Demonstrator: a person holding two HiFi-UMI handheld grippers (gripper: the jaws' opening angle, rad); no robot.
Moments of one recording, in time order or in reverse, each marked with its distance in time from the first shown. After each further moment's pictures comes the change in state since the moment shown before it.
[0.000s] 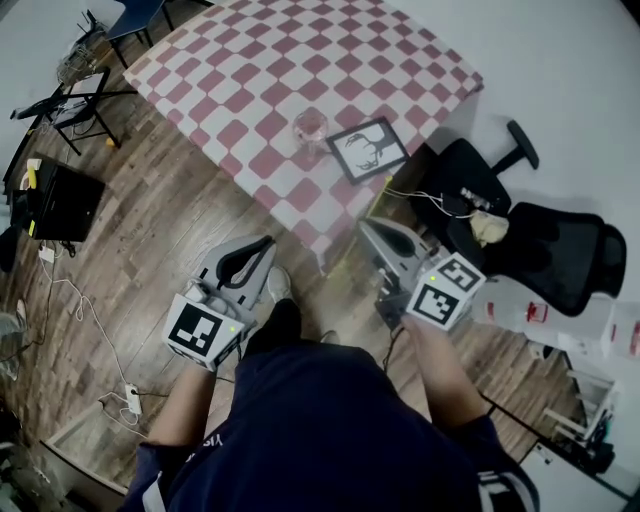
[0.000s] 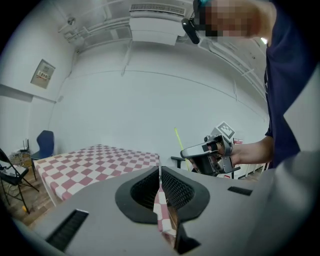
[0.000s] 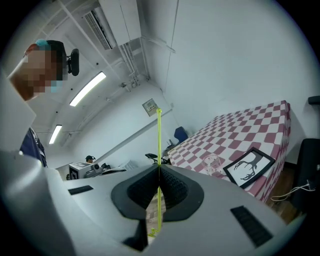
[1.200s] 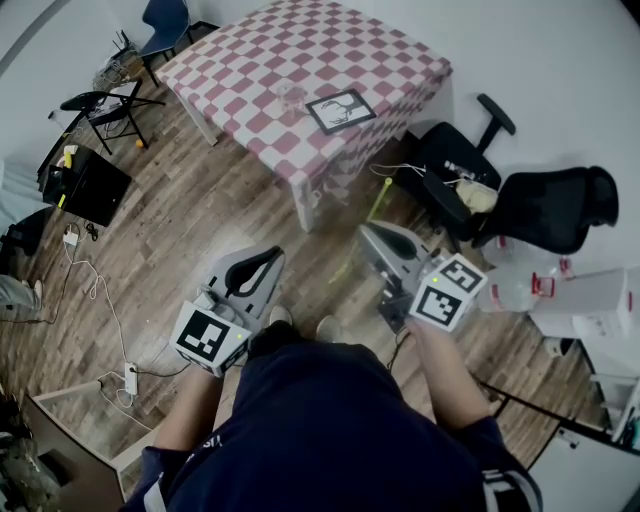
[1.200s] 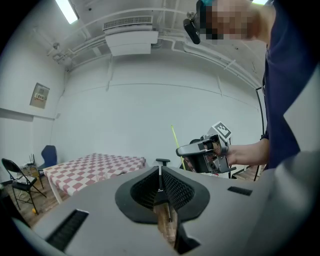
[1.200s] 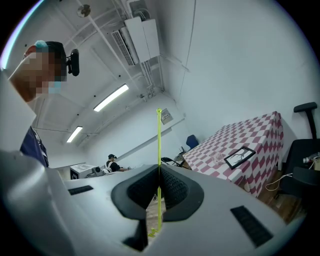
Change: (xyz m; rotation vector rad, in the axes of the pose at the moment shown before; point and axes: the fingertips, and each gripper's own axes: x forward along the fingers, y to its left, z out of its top) left arm -0.123 -0.280 -0.016 0.111 -0.046 0.034; right arm -0.248 0.133 -0.080 -0.070 -0.111 0.113
